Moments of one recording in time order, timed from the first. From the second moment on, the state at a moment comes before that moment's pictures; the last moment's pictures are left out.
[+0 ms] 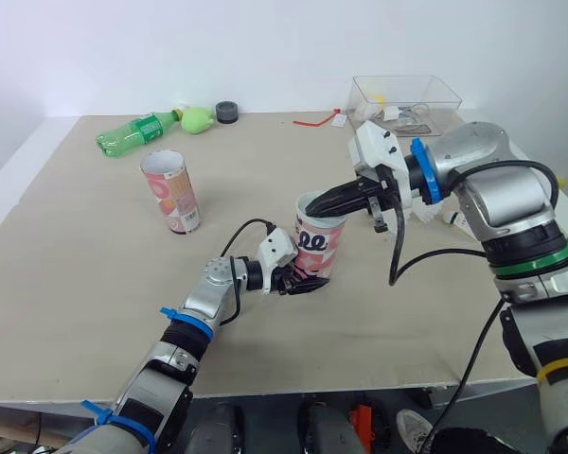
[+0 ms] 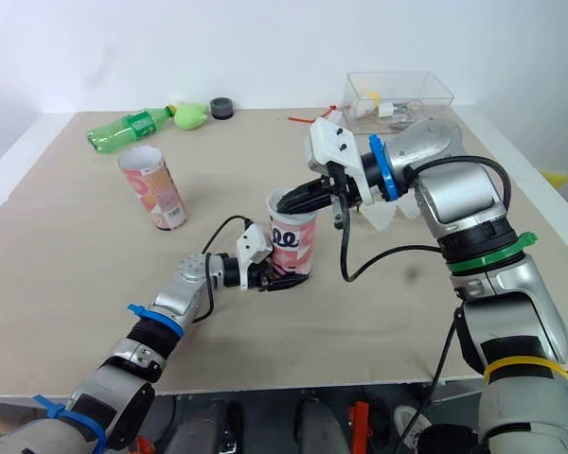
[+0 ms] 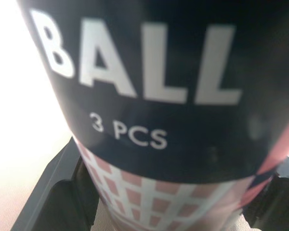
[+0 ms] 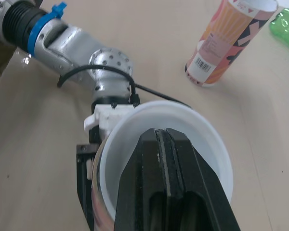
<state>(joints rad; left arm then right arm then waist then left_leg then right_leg) -0.67 0.10 -0.23 0.59 -0.13 -0.01 -0.99 -1.07 -0.74 0.33 0.20 0.31 0.35 1.44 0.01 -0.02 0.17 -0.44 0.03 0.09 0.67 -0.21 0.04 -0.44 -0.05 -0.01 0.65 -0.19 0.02</state>
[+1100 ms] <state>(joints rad) -0.64 0.11 -0.20 0.58 -0.13 0.00 -0.99 -1.10 -0.63 0.31 0.28 0.14 0.21 1.51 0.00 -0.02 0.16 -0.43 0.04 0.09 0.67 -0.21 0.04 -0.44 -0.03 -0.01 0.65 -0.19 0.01</state>
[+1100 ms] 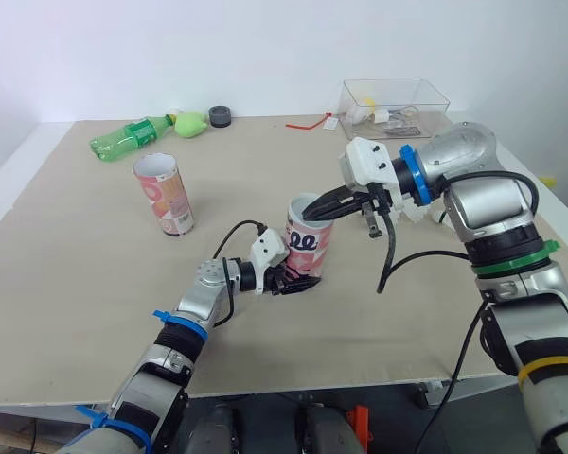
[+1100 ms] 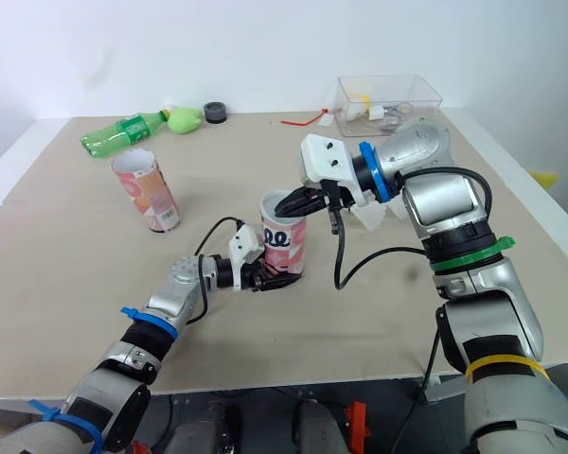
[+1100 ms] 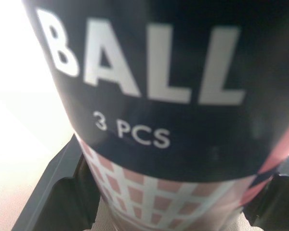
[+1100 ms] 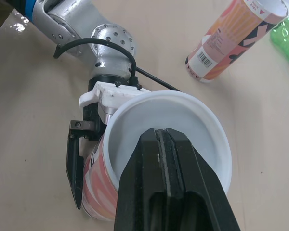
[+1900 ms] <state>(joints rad) -0.64 0.10 -0.19 0.59 -0.13 0.00 -0.99 -1.17 -0.59 0.35 0.31 0.03 0.24 1.53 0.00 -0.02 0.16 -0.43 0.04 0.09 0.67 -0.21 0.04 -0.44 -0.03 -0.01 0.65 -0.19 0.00</state>
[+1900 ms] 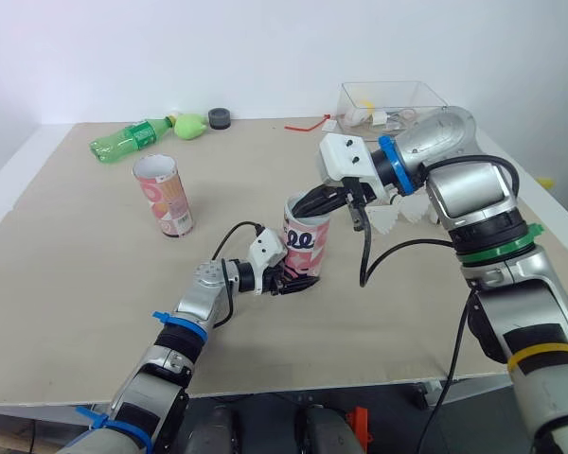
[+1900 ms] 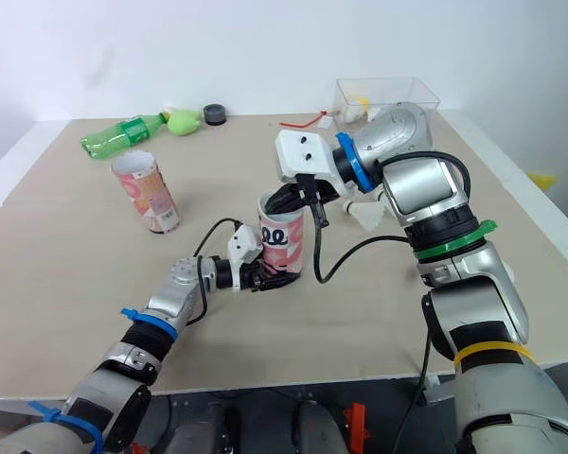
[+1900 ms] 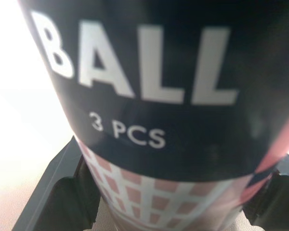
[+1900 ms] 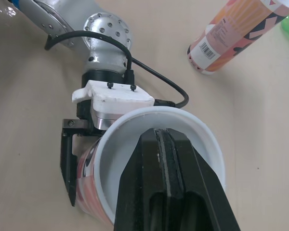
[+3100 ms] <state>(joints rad) -0.63 0.10 -0.20 0.59 -0.12 0.00 -0.98 -1.19 -0.54 0.36 0.38 -0.01 0.31 1.57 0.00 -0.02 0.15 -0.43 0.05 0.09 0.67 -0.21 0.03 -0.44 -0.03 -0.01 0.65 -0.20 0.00</state>
